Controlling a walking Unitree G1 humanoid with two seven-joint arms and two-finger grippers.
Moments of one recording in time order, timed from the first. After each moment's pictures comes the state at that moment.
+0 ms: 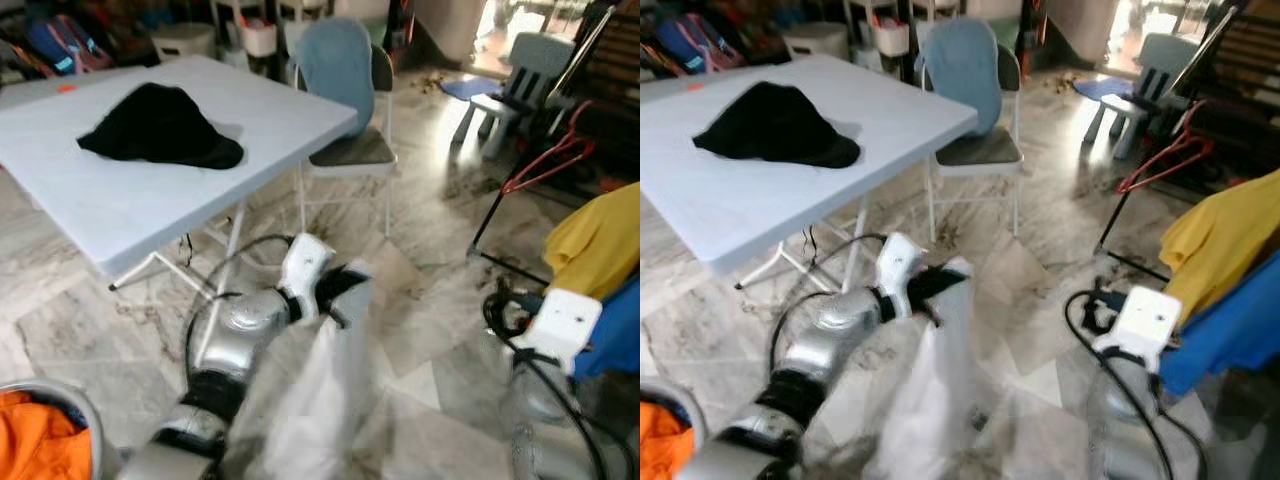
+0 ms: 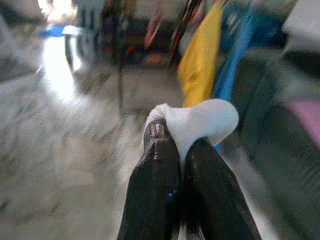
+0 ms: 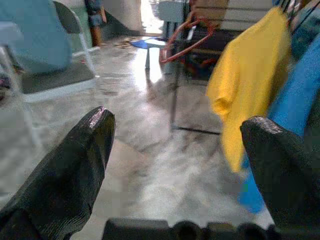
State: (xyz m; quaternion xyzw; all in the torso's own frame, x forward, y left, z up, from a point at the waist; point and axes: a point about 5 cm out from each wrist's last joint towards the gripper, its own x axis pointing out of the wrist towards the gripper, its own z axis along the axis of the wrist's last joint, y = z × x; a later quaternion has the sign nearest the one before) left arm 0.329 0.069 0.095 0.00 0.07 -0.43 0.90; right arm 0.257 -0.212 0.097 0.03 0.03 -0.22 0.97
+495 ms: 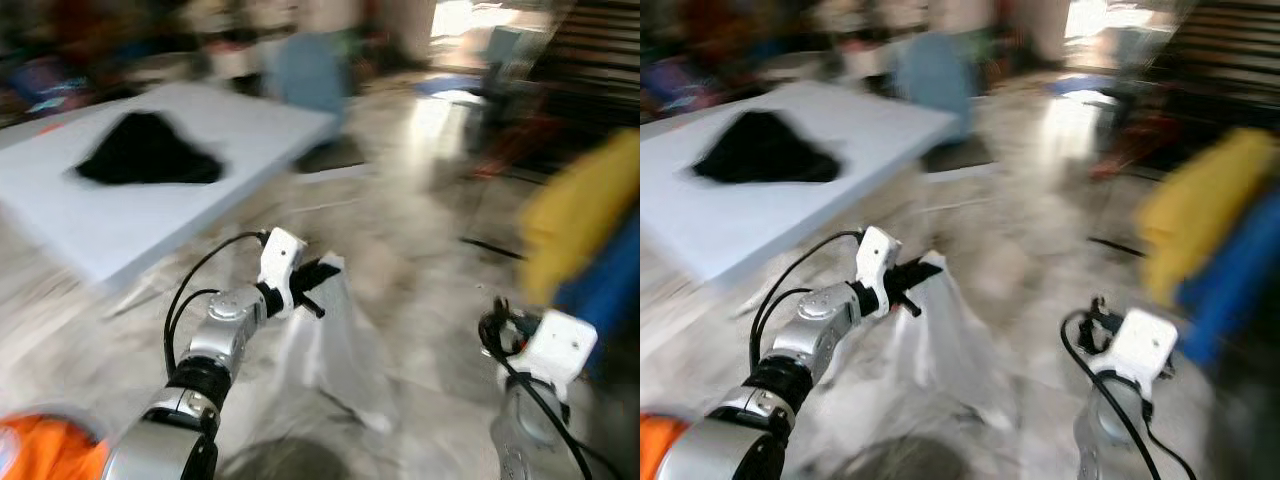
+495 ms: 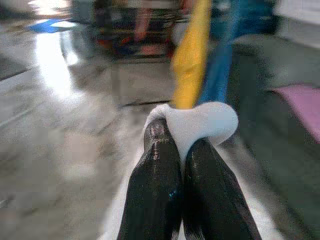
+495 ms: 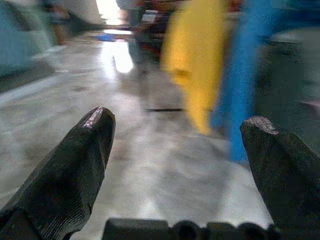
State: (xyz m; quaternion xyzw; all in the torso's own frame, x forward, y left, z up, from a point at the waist) left arm 0.344 0.080 0.098 -0.02 0.08 -0.40 0.91; right arm 0.234 -0.214 0.074 0.04 0.06 -0.25 0.97
